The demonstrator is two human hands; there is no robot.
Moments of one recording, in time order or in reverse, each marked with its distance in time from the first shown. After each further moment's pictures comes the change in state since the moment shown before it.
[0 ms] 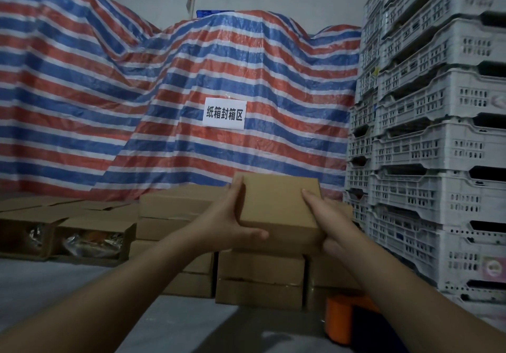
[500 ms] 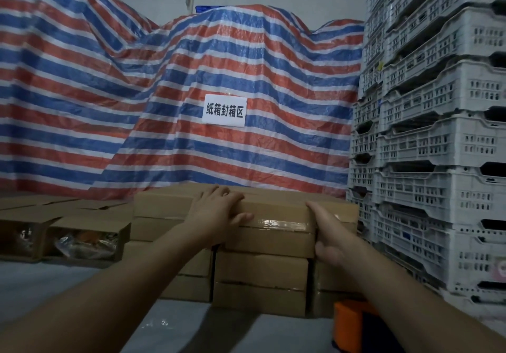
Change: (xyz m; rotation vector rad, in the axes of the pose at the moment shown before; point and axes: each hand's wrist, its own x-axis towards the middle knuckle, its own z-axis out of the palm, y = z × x) left_hand 0.037 -0.037 0.003 0.805 0.193 -0.025; right_hand 0.041 0.031 0.004 0.150 -0.073 0.180
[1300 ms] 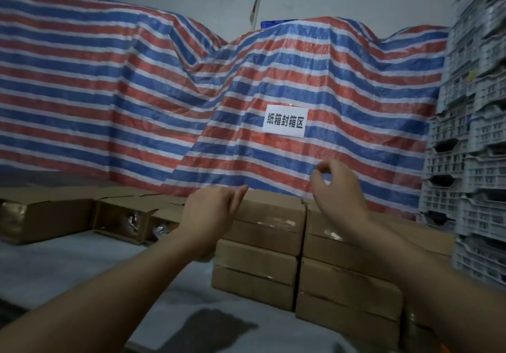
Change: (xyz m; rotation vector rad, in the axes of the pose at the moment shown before) left_hand -0.080 -0.122 -0.060 -0.122 0.446 -0.135; right_hand -0.053 -0.029 0.158 -0.770 0.084 -1.002
